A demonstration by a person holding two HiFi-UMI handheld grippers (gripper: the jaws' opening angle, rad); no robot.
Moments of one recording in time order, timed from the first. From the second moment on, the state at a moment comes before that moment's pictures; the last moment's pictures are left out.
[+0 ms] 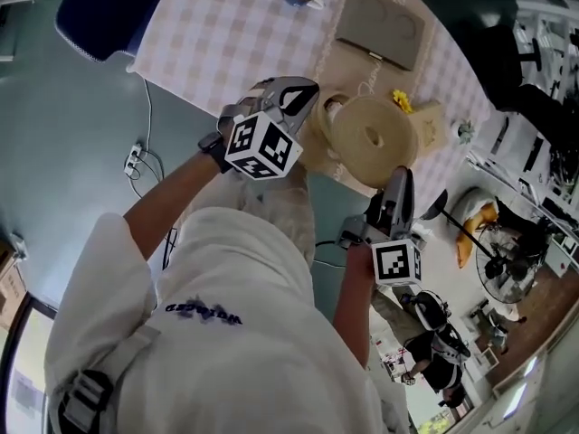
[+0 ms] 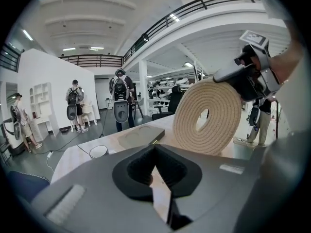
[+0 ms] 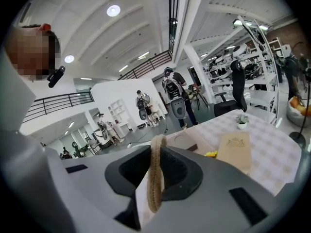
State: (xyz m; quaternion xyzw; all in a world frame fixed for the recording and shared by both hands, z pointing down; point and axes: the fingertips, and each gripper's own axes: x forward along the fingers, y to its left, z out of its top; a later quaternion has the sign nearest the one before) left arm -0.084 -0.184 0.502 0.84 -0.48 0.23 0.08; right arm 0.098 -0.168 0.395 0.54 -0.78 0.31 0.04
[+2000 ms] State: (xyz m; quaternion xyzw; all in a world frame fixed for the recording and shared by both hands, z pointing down) left arm -0.016 -0.210 0.606 0.85 -0.39 0.34 0.05; right arm 0.110 -0.190 0.470 0.53 -0.75 0.38 0.03
